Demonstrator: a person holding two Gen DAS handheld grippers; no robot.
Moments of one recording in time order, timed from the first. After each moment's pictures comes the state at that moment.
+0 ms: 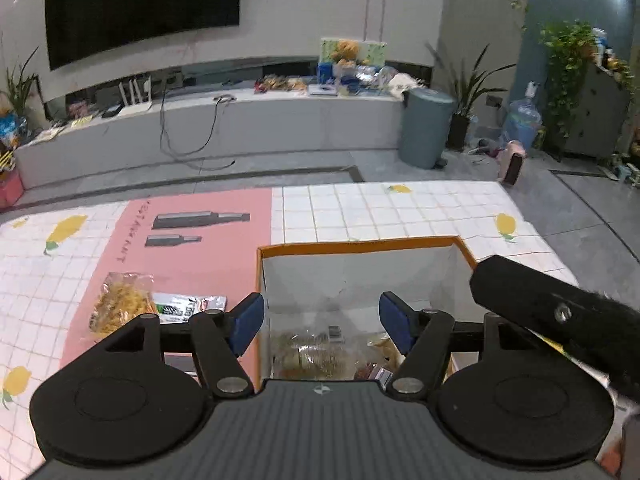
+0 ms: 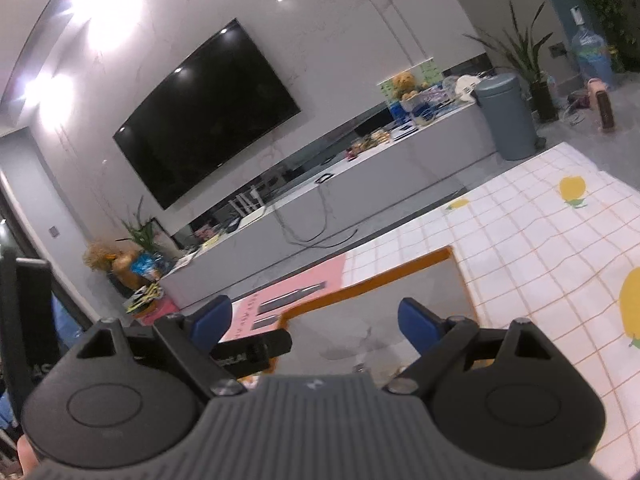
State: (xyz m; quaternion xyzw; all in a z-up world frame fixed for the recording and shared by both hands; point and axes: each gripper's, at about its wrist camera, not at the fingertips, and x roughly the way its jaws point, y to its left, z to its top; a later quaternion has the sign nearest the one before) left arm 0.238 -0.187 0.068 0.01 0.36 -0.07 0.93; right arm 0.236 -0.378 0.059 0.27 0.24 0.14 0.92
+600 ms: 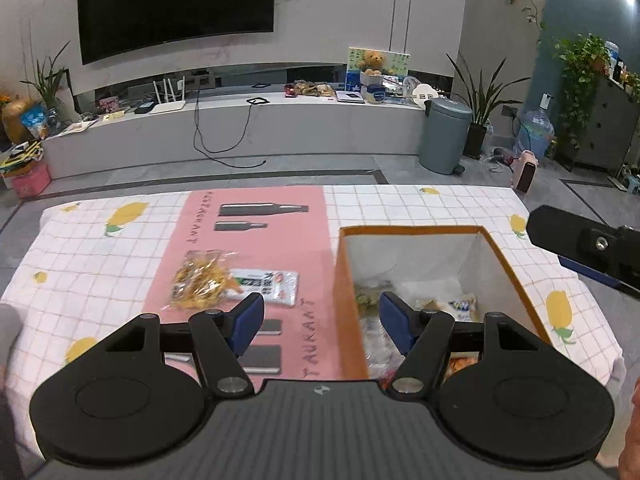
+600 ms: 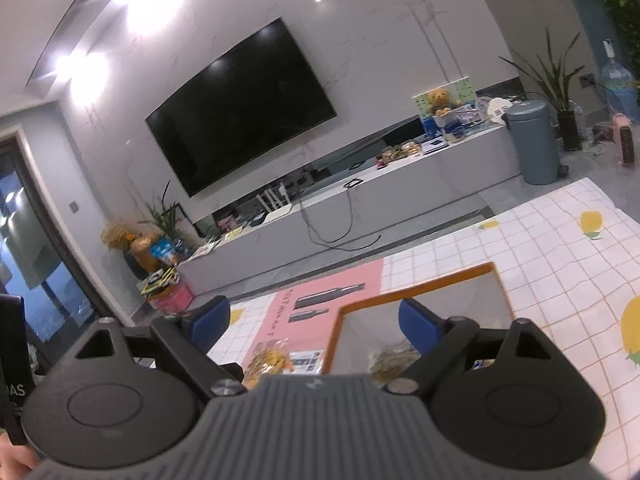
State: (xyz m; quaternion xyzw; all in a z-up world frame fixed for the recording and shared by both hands) left arm 0.173 -0.111 0.104 0.00 0.36 -0.04 0.93; right arm 0.190 -0.332 0.113 0.21 0.23 0.16 0.93
